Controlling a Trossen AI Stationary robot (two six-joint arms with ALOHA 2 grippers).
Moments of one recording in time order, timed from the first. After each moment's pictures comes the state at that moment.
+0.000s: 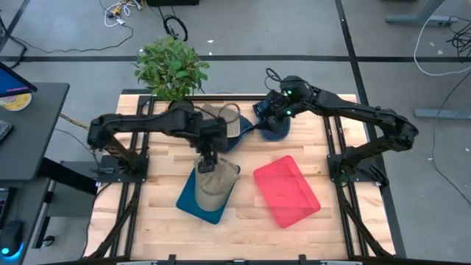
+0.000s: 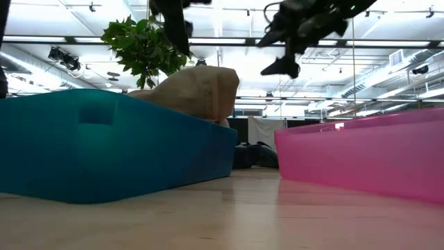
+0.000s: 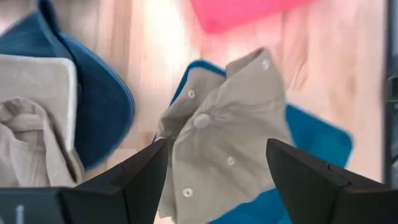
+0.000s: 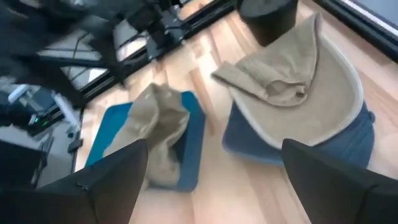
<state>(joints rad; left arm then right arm) 0.03 1.61 1.61 -1.12 0.10 -0.06 -0.48 1.38 1.13 -0.39 -0.50 0.23</state>
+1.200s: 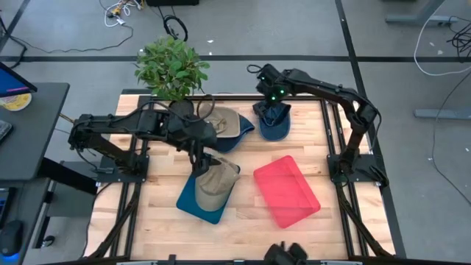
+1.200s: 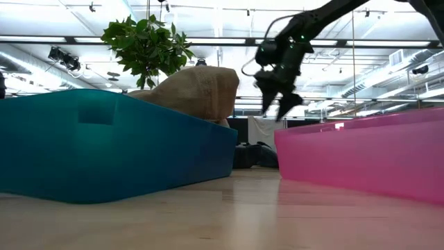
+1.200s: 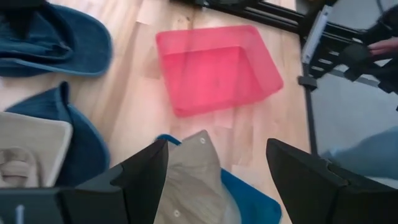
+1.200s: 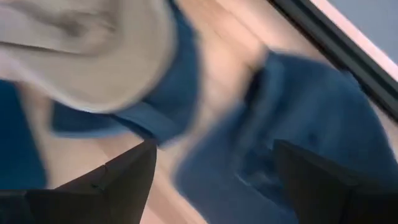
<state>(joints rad) -0.08 1.43 1.61 -0.91 0.00 -0.30 -0.64 1.81 1.53 -0.96 -0.16 0.17</state>
